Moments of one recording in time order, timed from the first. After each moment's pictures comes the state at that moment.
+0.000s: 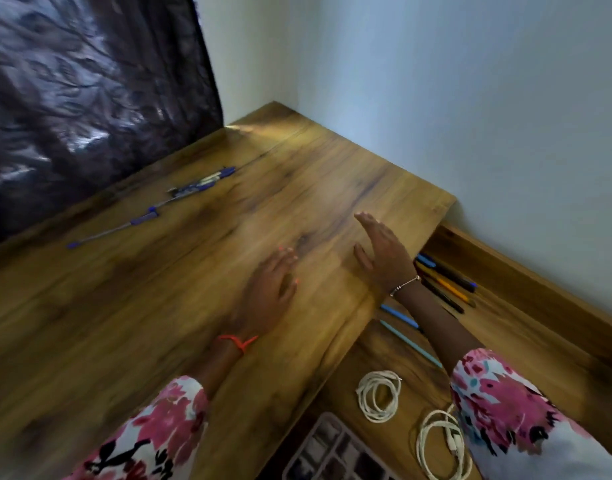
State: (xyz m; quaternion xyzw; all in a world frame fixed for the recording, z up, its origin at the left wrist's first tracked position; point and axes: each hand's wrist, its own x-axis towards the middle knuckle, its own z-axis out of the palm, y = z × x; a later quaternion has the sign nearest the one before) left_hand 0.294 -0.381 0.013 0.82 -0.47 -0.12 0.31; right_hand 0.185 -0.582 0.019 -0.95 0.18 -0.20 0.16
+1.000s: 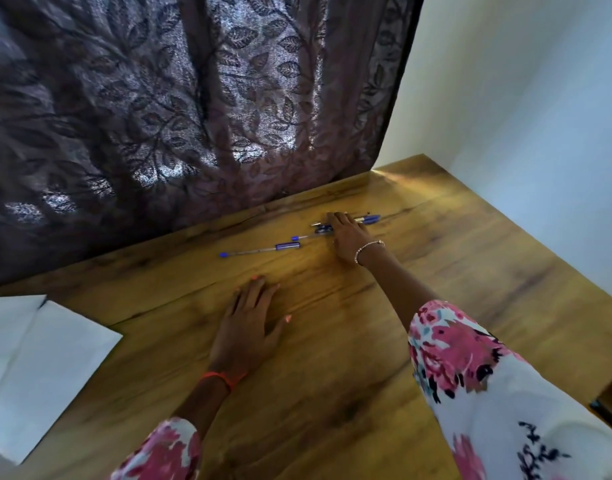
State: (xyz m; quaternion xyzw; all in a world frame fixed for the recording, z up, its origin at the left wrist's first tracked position) left_hand 0.427 -0.213 -0.011 0.94 -0.28 -0.02 0.19; right_hand 0.497 -0.462 0.028 -0.99 0.04 0.07 0.08
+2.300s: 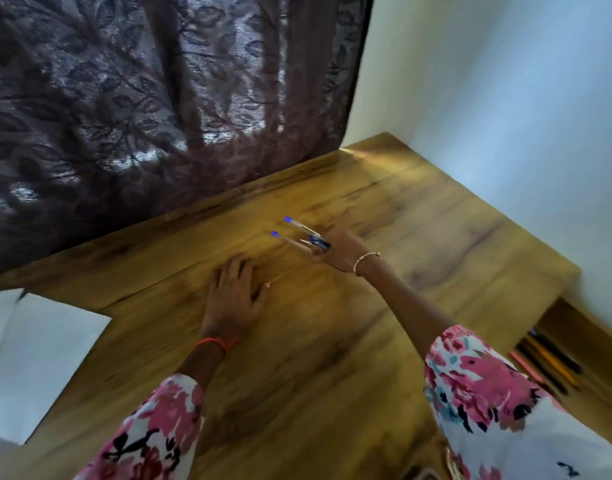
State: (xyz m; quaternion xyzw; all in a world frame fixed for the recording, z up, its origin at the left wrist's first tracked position) left_hand 0.426 -0.212 -0.008 0.95 -0.27 0.01 0.17; right_hand 0.407 -0.432 0.051 -0.96 0.11 0.08 0.23
